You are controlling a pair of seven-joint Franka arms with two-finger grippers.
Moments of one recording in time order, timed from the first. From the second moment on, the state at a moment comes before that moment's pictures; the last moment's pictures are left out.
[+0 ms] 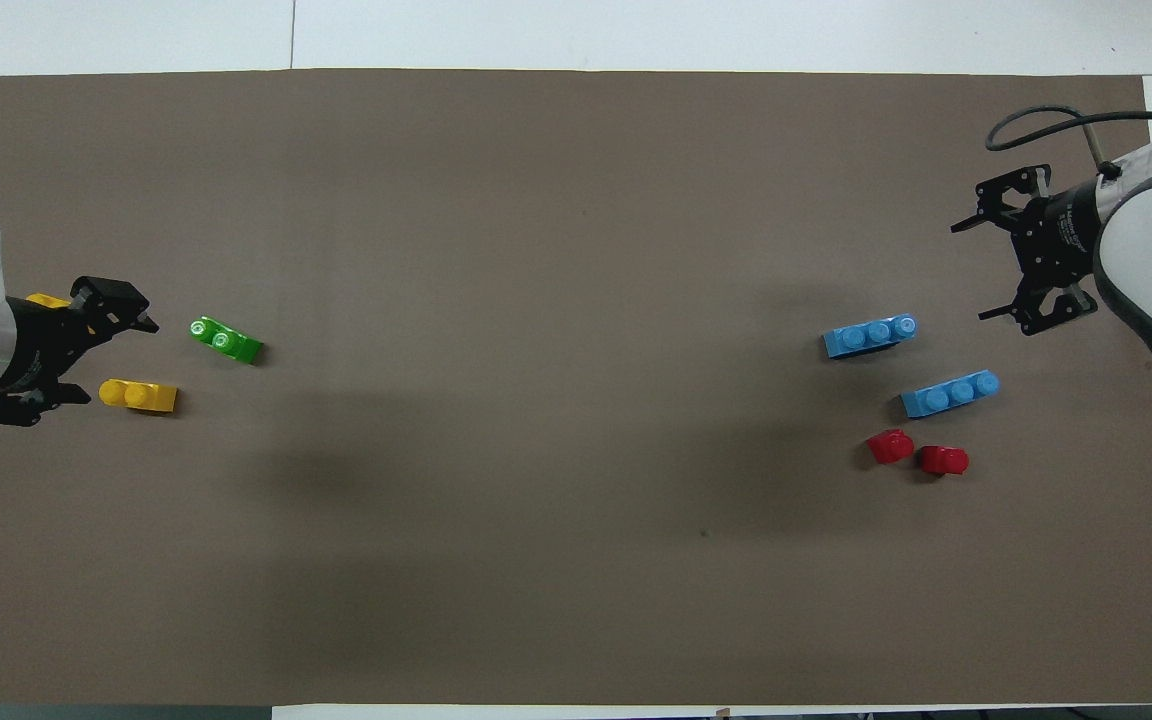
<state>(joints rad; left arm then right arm) 0.05 -0.01 -0.05 -2.05 -0.03 2.07 -0.85 -0.04 0.27 -0.08 -1.72 0.29 1.88 1.19</state>
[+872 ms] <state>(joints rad) 0.05 0.16 -0.05 -2.01 -0.03 2.20 -1.00 -0.05 0.30 -0.08 -1.84 0.41 1.99 1.08</state>
